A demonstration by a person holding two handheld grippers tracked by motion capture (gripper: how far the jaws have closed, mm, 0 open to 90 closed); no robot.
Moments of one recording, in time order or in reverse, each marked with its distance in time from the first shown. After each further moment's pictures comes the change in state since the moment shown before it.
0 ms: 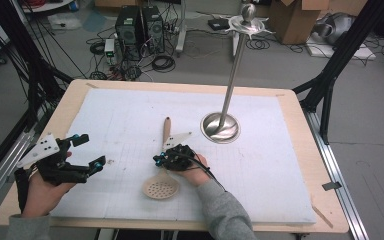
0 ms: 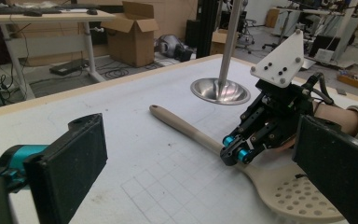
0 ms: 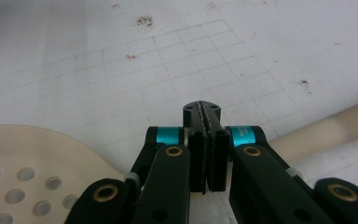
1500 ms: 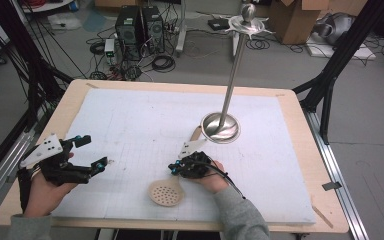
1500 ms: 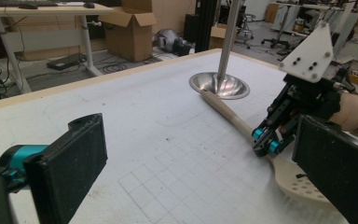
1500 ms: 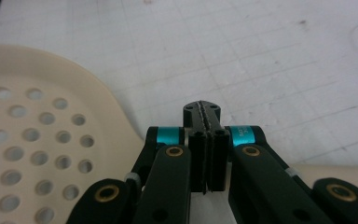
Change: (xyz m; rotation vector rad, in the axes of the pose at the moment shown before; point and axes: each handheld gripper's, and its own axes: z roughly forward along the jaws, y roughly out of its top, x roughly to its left) left arm 0.000 -0.003 0.005 0.024 -0.007 -0.005; right arm 0.004 -0.029 -0.045 0.045 0.014 -0.012
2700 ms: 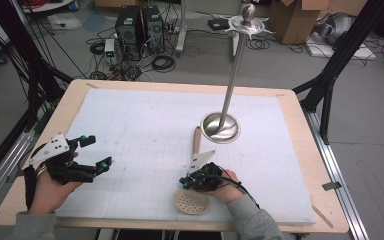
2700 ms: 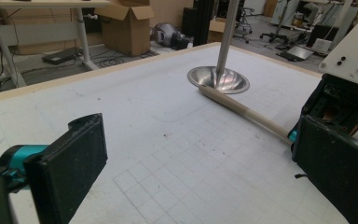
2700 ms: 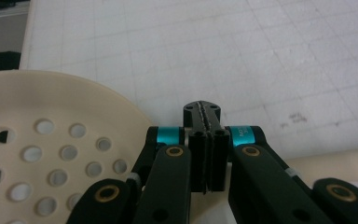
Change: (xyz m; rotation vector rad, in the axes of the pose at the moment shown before) left arm 0.000 -0.003 0.010 0.020 -0.011 -0.001; right arm 0.023 -0.021 -0.030 0.129 0.036 -0.089
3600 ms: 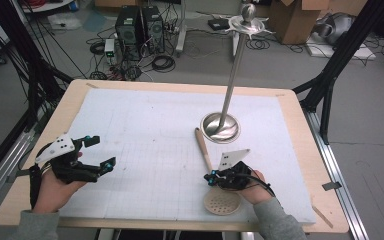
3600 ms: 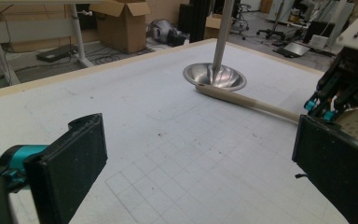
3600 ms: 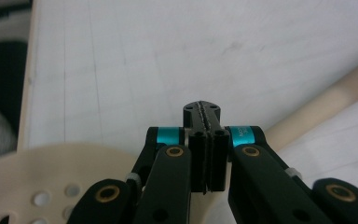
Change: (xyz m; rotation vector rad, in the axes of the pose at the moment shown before) left arm -0.002 -0.001 0.008 0.017 -0.013 0.002; right arm -0.016 -0.040 -0.062 -0.085 -0.072 0.058
